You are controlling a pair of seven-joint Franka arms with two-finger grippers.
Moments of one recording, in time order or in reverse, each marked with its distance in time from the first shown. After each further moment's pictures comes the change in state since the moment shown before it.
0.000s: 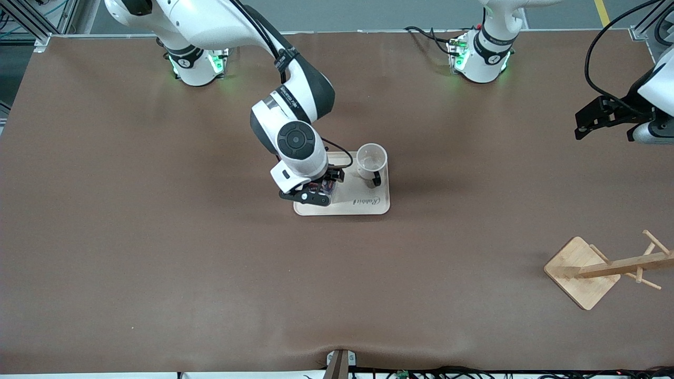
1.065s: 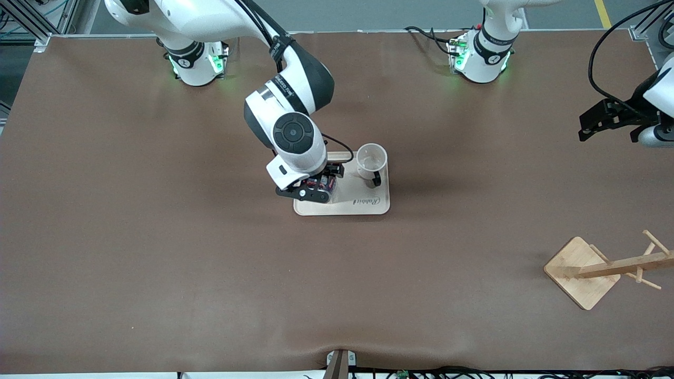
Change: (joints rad) left arm 0.023 0.003 0.004 -0.003 0.000 -0.003 0.002; right arm -0.006 -0.010 -0.005 0.108 0.000 -0.133 0.000
